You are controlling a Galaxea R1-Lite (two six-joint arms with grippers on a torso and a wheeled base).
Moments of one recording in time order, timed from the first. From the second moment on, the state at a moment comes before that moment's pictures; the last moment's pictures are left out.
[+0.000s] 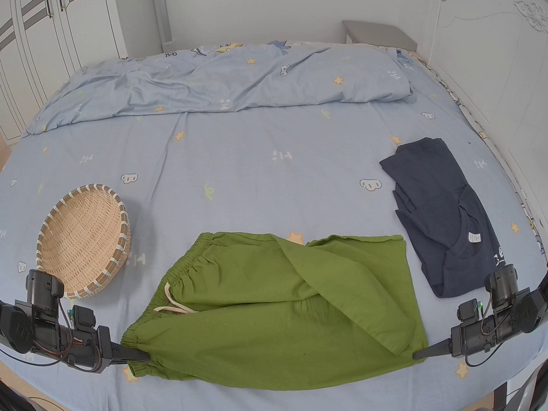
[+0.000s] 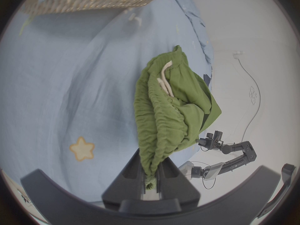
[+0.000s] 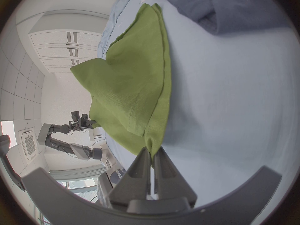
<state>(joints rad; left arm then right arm) 0.15 1.59 -0.26 -0.22 -0.81 -0.32 0.00 1.85 -0.26 -0.38 0.87 0.08</state>
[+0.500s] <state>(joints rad) 0.30 1.59 -0.26 0.10 -0.81 0.05 0.05 1.71 -0.13 -0.25 0.75 0.07</state>
